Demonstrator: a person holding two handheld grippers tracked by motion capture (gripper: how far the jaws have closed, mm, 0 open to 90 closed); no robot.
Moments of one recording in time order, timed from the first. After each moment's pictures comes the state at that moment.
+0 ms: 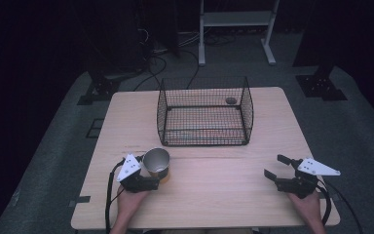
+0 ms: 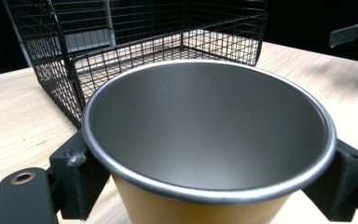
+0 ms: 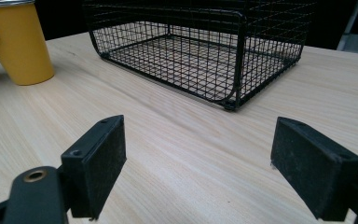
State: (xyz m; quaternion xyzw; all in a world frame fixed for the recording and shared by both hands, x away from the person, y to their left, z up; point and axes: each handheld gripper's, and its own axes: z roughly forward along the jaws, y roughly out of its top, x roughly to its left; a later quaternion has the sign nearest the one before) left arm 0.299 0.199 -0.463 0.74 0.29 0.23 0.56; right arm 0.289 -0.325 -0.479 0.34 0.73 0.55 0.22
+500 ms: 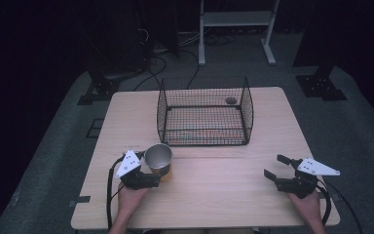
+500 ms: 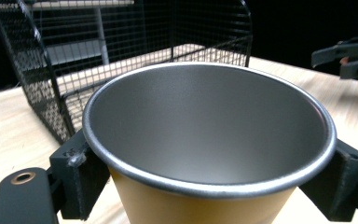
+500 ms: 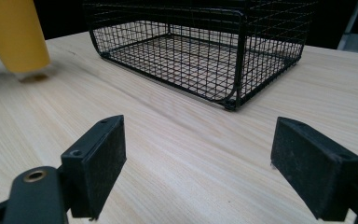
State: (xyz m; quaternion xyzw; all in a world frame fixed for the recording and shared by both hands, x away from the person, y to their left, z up) left arm 0.301 0.193 -0.442 0.73 0.28 0.22 0.59; right arm 0.289 -0.325 -0.479 0.34 0.73 0.55 0.22
